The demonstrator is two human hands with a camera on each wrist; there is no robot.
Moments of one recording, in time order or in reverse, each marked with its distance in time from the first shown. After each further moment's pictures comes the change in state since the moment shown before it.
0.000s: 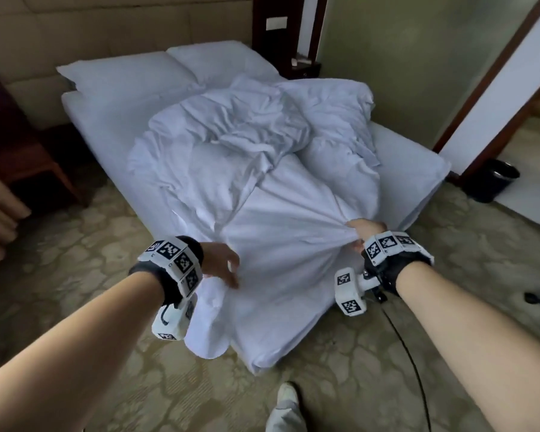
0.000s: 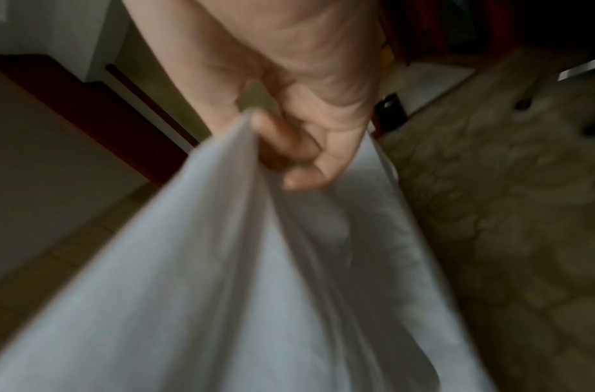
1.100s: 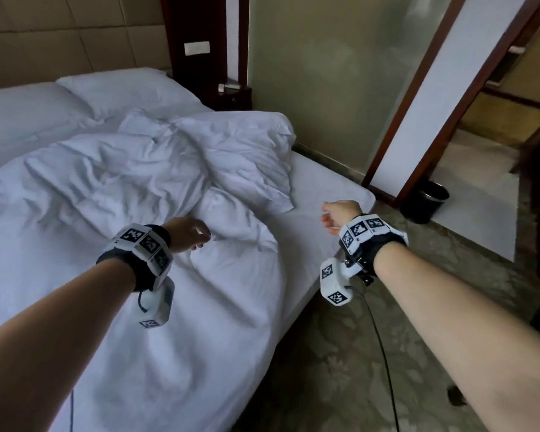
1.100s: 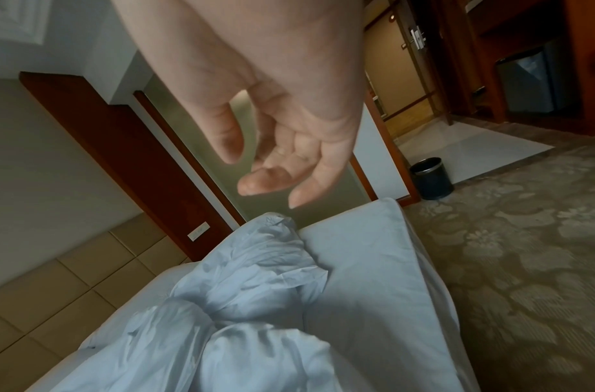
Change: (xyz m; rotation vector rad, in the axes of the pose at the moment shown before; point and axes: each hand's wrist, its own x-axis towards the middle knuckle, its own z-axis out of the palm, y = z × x) left_hand 0.272 0.284 -0.220 -0.257 0.400 0.080; right_hand 0.316 -0.103 -0.278 0.191 -0.017 -0.077
